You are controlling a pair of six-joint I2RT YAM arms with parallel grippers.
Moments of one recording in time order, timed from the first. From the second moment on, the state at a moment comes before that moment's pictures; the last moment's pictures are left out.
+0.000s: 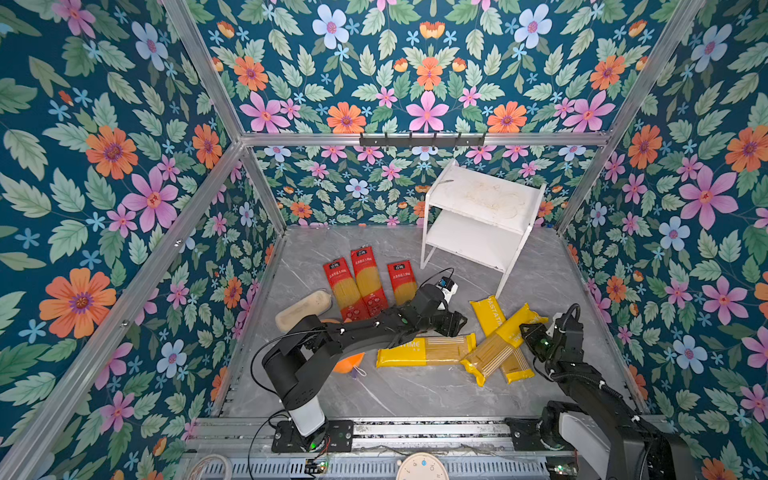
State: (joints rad) left arm -0.94 1.70 1.00 0.11 0.18 -0.44; right arm -0.13 0.92 0.18 0.09 -0.27 0.88
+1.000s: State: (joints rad) left arm -0.73 1.38 0.77 0.30 0.55 -0.42; right arm 0.39 0.90 0.56 0.10 -0.44 0.56
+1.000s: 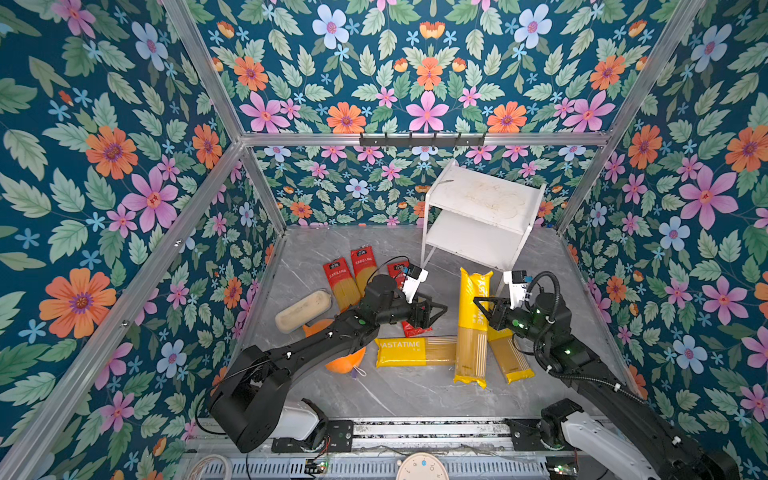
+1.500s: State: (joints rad) left arm -0.69 1.44 0.82 0.44 0.66 -0.45; right arm 0.41 1.24 0.88 0.41 -0.63 0.58
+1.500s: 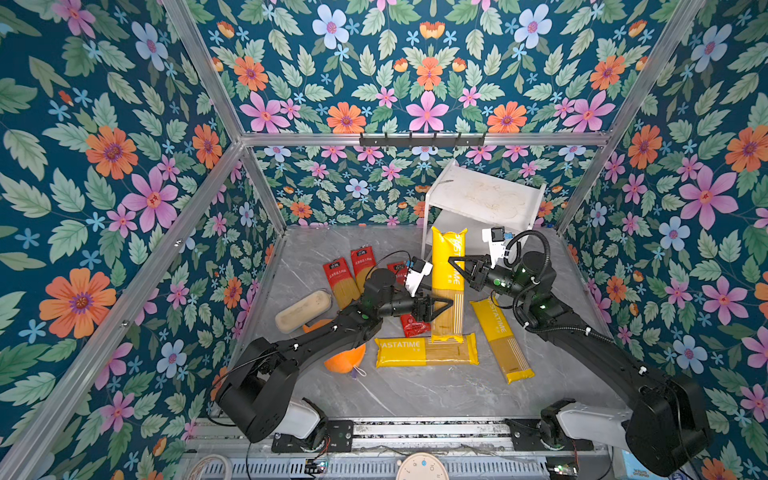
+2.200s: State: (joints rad) left arm -0.63 1.42 0.88 0.46 0.78 -0.56; right arm 0.38 1.27 0.93 0.44 -0.67 0.64
